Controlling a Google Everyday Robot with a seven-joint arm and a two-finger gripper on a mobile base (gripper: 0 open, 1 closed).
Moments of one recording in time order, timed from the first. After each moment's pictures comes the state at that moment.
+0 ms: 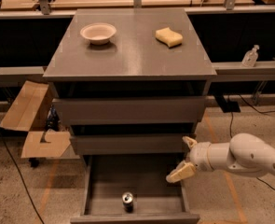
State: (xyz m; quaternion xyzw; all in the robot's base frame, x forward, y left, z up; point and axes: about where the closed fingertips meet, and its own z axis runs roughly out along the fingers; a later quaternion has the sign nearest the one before) arm 0.533 -0.151 0.565 -0.46 0.77 0.23 0.37
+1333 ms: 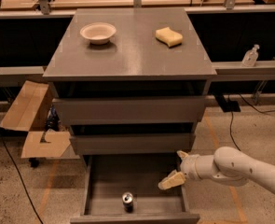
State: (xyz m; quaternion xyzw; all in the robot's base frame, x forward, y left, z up) arm 0.540 -0.137 0.465 -0.41 0.81 0.25 0.33
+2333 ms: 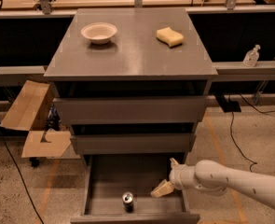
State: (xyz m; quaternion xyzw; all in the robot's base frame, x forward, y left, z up) arm 0.552 -0.118 0.373 -0.44 0.81 0.18 0.33
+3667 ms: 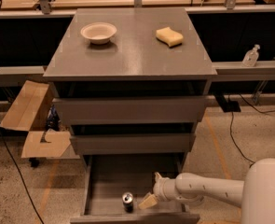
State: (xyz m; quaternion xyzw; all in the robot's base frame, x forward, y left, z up) arm 0.534 -0.051 0.275 -0.44 0.81 0.22 0.31
